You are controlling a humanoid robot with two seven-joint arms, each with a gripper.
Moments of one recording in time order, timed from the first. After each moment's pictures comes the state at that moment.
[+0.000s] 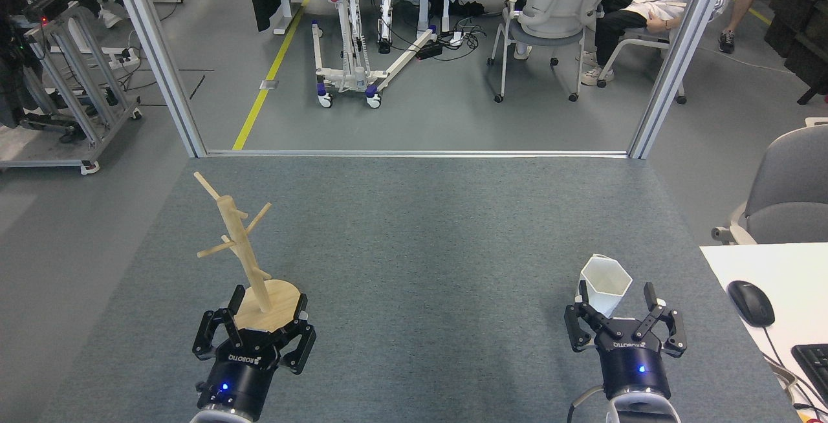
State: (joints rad) left arm 0.01 0.15 -0.17 -1.60 -1.41 0.06 0.18; right arm -0.04 -0.11 0.07 -1.48 1.47 0.18 -0.09
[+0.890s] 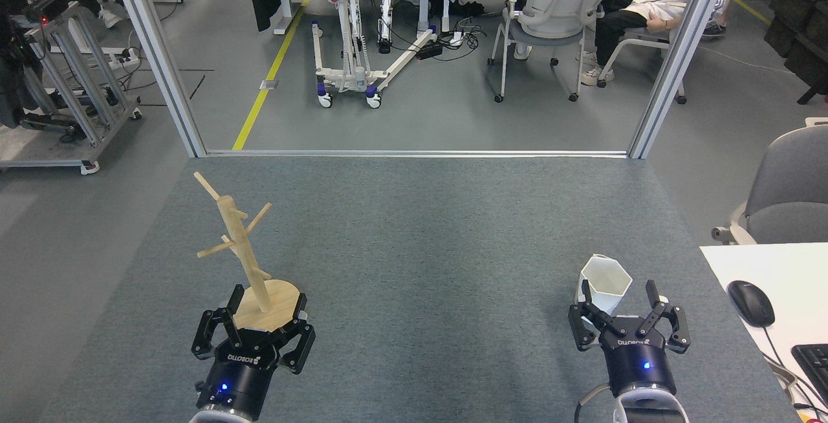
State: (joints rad) left arm 0.01 0.15 -0.17 -1.60 -1.41 0.06 0.19; right arm -0.06 -0.15 0.08 -1.43 1.45 0.17 -0.10
